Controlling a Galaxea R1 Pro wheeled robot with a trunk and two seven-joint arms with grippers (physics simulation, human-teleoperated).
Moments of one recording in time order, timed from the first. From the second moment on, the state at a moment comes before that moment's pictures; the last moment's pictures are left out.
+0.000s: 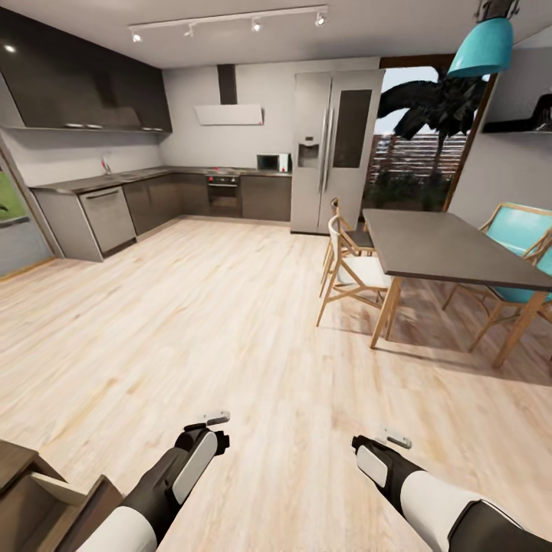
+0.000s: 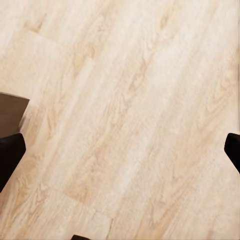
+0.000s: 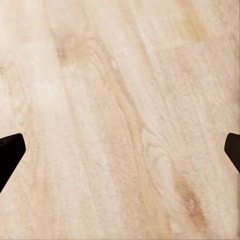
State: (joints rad) left arm -0.53 -0.05 -0.33 -0.85 0.62 0.63 0.65; right arm -0.77 0.01 0.69 -0.14 -1.07 0.00 -0.48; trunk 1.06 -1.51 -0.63
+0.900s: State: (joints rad) left arm -0.53 -0.05 -0.32 -0.86 0.62 0.63 0.65; right arm -0.77 0.01 0.69 -0.14 -1.07 0.00 -0.48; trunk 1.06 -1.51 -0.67
